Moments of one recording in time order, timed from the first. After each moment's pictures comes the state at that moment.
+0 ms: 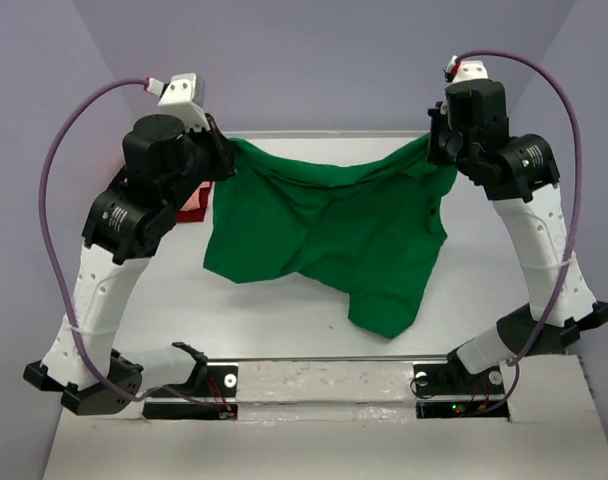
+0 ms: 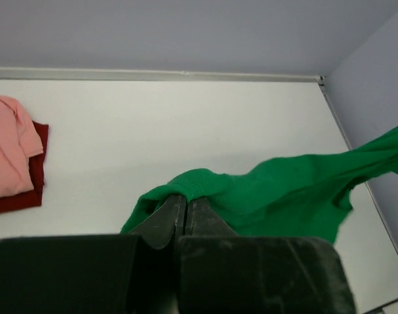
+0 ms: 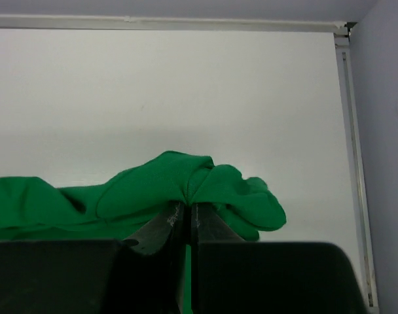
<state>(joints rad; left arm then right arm) -0.50 1.24 1.85 -0.81 -0.18 -0.36 0.44 1.54 2.18 -1.15 0.45 0.20</state>
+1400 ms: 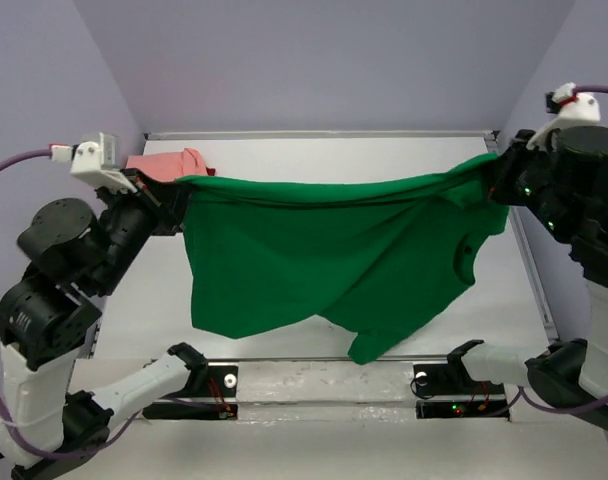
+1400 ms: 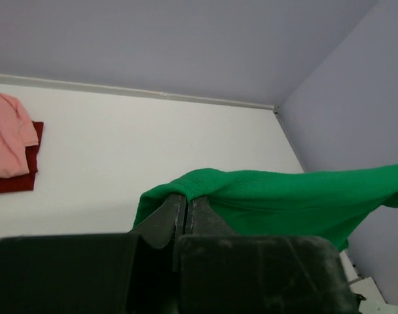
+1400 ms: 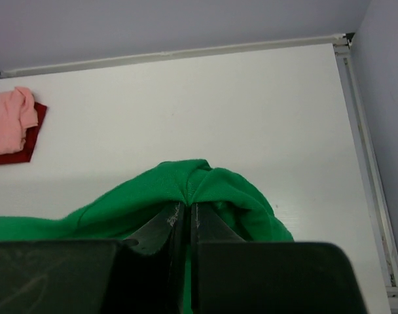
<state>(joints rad) -0.62 0.86 1.75 -0.92 -0.26 -0.44 0.48 1.20 2.24 -1.35 0.43 0.31</state>
